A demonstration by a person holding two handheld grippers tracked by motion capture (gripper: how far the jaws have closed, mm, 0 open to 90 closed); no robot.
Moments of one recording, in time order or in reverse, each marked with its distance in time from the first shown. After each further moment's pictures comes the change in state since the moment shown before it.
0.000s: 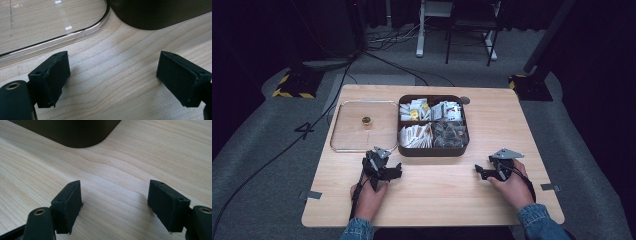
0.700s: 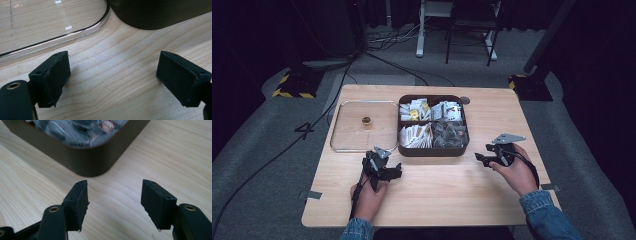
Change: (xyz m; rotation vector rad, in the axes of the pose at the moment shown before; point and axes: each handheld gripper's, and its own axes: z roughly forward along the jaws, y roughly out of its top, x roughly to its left) left arm 0.000 0.000 0.000 -0.001 0.001 -0.001; right arm -0.005 0.058 -0.019 0.006 0.071 -0.046
